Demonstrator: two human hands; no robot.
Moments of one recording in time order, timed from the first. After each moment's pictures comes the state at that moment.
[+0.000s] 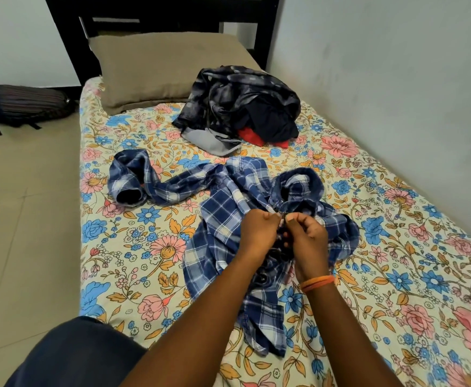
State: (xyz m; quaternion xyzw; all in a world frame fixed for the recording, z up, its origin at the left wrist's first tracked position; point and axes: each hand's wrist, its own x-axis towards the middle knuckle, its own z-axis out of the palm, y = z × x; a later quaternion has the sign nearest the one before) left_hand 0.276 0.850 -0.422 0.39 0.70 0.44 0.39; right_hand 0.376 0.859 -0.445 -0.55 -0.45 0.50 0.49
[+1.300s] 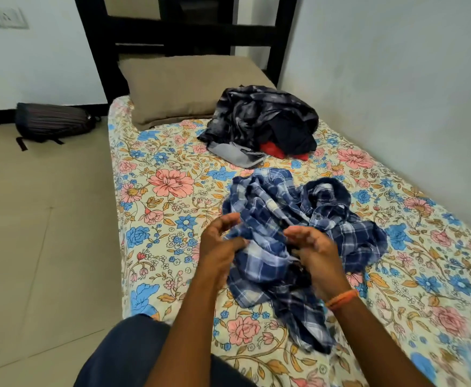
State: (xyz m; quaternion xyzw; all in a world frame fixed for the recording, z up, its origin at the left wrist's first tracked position) left_hand 0.145 0.765 -0.430 0.24 0.57 0.62 0.49; right_hand 0.345 0.816 -0.439 -0.47 -0.58 0.54 0.40
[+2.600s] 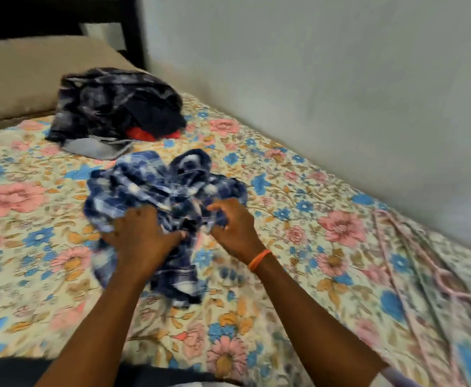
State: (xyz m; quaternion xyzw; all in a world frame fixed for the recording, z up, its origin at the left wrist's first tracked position) left_hand 0.252 0.777 -0.407 0.61 0.77 0.13 0.10; right_hand 0.451 0.790 -0.426 -0.56 -0.71 0.25 0.36
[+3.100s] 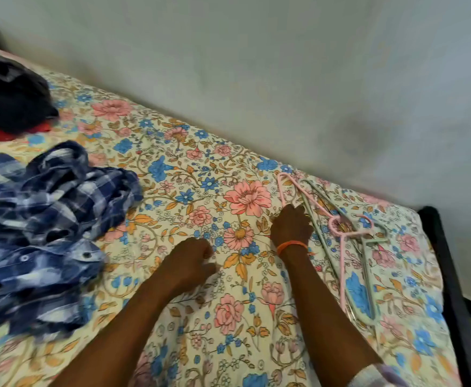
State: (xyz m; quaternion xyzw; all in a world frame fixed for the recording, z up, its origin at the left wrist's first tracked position) left_hand 0.491 0.737 -0.446 0.82 0.45 0.00 0.34; right_hand 0.743 0.721 -0.471 -0.92 -0.38 -0.01 0.11
